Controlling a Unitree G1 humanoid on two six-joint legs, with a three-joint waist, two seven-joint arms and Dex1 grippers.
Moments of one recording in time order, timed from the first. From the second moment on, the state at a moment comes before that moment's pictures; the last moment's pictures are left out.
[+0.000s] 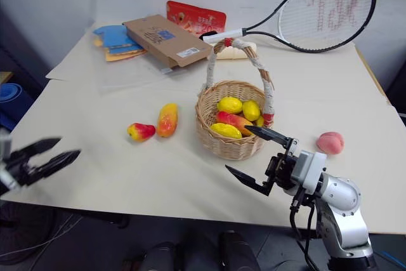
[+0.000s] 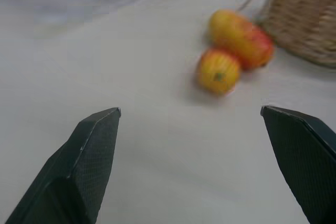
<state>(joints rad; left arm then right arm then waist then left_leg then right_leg) -0.02 0.89 0.56 -0.07 -0.66 0.50 -0.89 0.01 -0.52 -0.07 -0.38 0.54 -0.24 0.99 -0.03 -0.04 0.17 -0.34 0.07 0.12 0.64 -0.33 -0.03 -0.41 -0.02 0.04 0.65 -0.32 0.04</state>
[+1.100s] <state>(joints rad) -0.37 0.91 0.16 0.30 -0.41 0.29 -1.29 0.18 -0.46 -0.07 -0.31 0.49 -0.33 0.96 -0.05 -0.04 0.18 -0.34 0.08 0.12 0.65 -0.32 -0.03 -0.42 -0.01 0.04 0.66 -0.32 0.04</state>
